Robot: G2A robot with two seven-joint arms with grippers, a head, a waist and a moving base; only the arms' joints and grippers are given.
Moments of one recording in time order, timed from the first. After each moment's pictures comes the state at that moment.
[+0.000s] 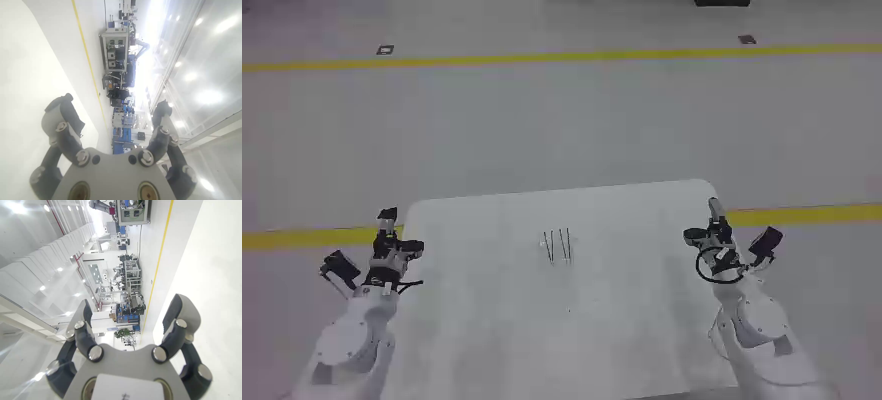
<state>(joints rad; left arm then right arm) 1.73 -1.15 -1.60 -1.80 -0.42 0.00 0.00 -1.73 -1.15 1.60 -1.80 0.42 0.00 0.00</state>
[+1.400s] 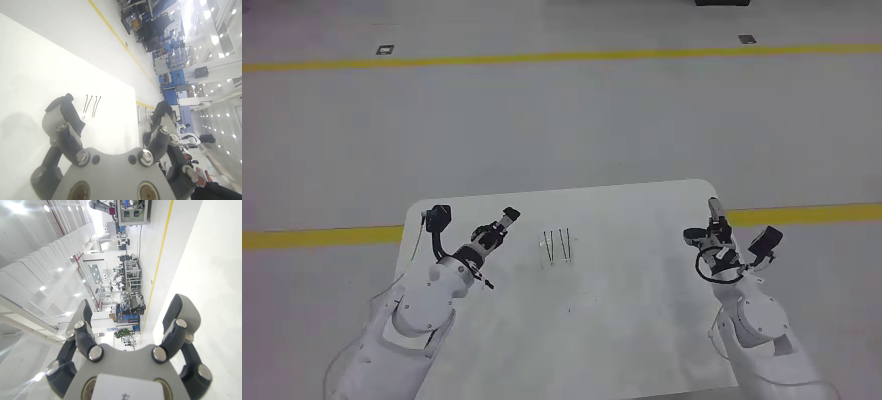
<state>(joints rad) 1.48 -1.15 -1.24 -1.88 0.19 0.29 -0.30 -1.73 -1.15 1.60 -1.80 0.42 0.00 0.00</state>
